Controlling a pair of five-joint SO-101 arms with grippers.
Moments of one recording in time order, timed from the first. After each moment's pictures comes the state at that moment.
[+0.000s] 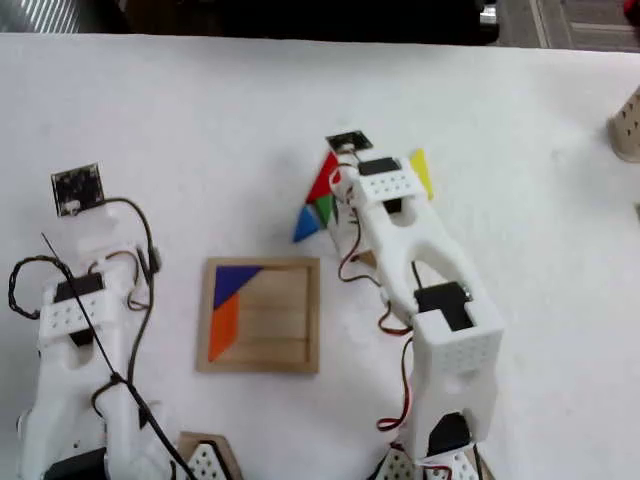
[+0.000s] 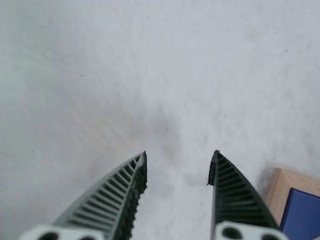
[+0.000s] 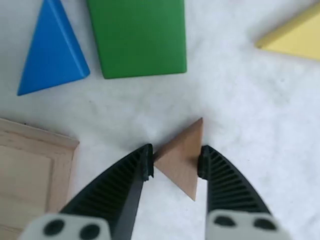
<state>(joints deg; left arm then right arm) -23.1 -30.4 63.0 35.9 0.0 -18.0 26.9 0.7 70.9 6.5</state>
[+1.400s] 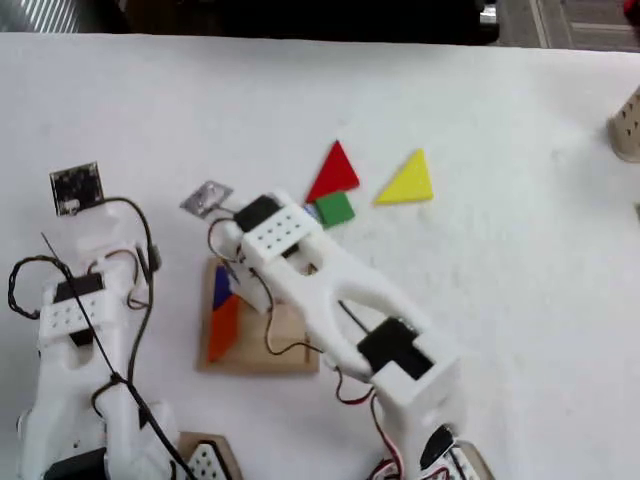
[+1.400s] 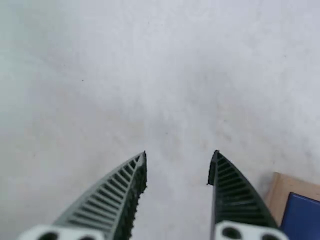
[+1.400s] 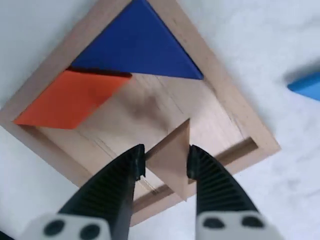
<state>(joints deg) -23.1 -30.4 63.0 34.9 0.0 -45.0 21.5 -0.9 78.9 12.6</state>
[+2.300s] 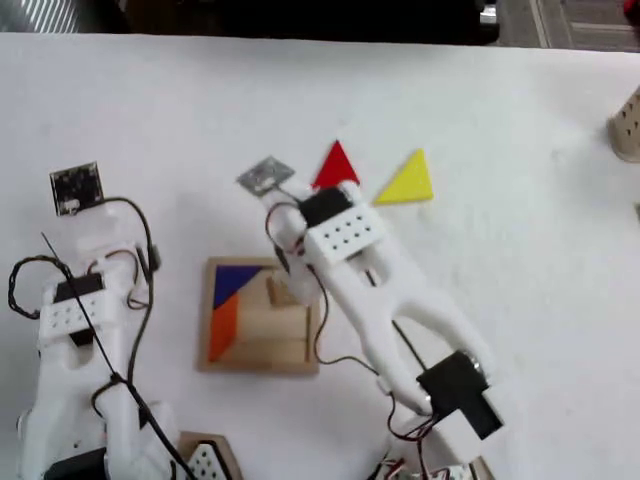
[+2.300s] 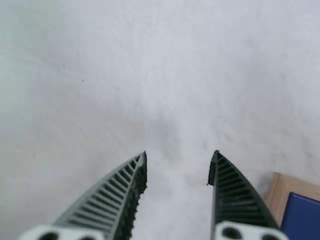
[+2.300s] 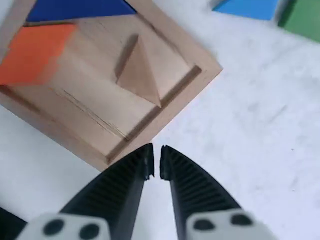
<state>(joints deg) -23.1 -30.4 63.0 34.9 0.0 -35.6 1.0 16.7 79.4 12.4</state>
